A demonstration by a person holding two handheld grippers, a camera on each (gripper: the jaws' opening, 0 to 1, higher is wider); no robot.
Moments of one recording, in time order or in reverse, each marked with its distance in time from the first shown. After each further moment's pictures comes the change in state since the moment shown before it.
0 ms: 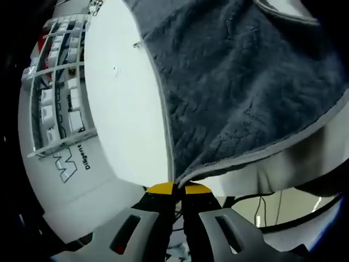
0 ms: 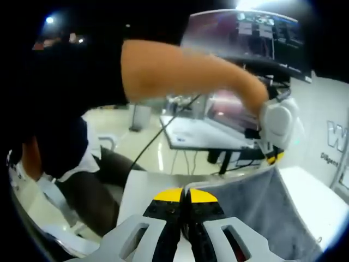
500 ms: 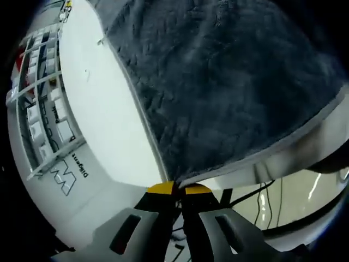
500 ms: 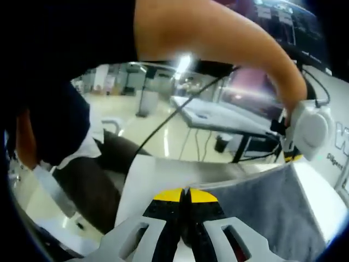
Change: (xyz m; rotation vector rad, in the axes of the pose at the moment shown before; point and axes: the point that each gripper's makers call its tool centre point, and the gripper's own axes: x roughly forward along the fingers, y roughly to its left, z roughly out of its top) left arm 0.022 -0.025 -0.013 0.160 0.097 -0.069; right arm 0.041 0.027 -0.029 -0.046 0.097 0.047
